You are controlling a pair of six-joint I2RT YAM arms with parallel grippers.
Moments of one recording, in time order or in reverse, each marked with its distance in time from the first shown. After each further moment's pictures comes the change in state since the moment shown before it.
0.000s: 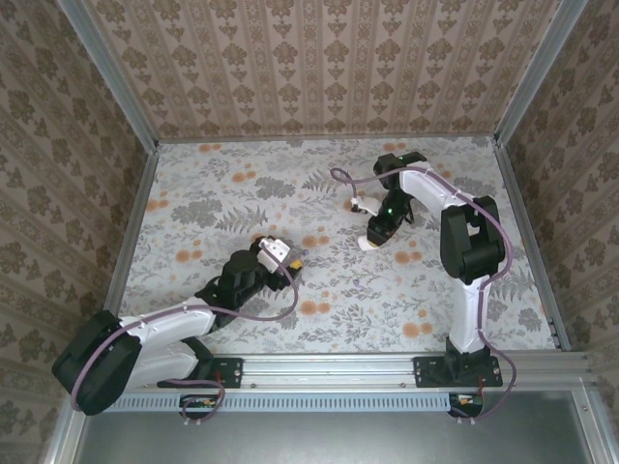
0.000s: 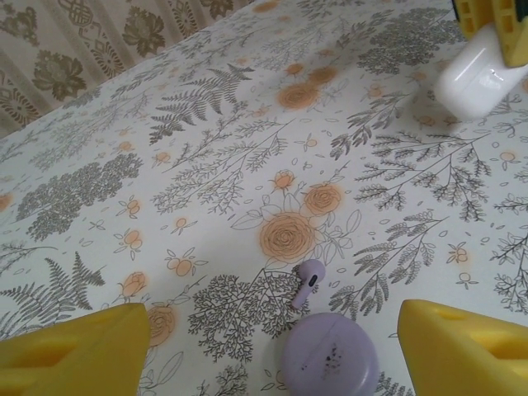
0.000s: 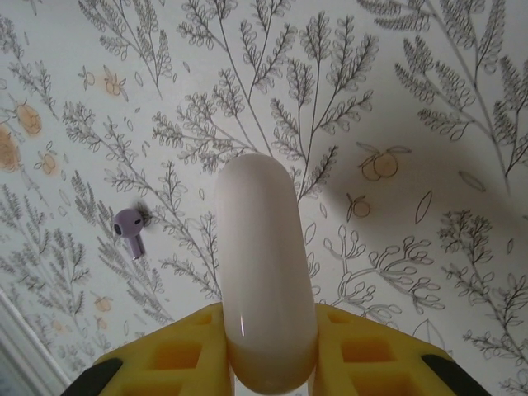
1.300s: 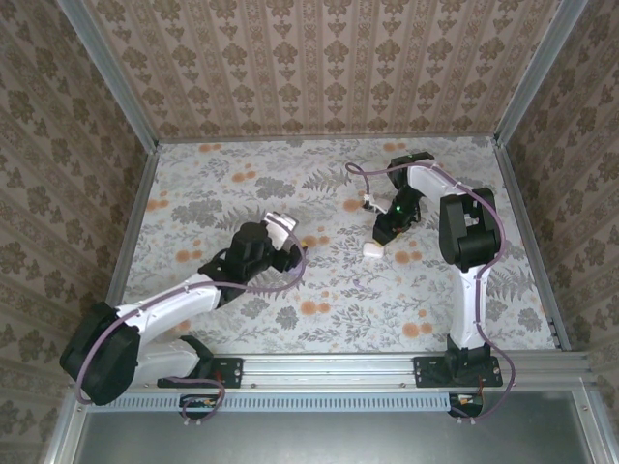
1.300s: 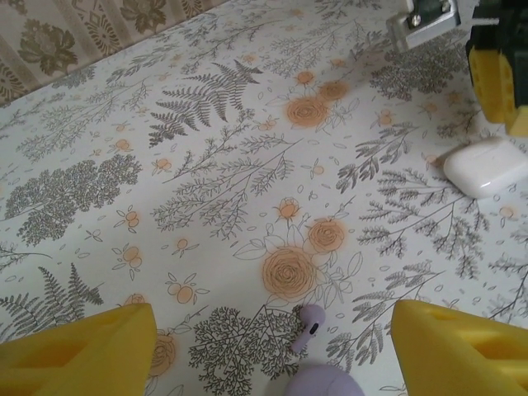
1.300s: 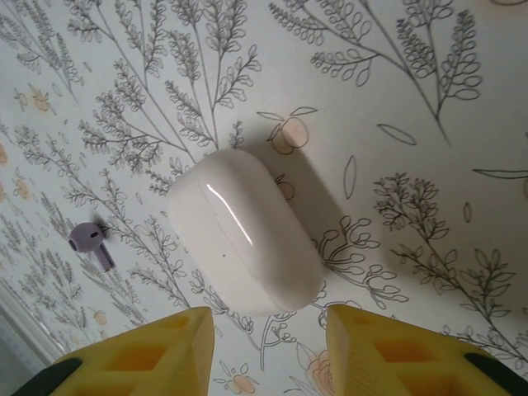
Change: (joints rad) left arm 0.027 0.072 0.298 -0.337 0.026 -0.118; right arm -0.089 0.118 0.045 -0.022 -0.045 0.077
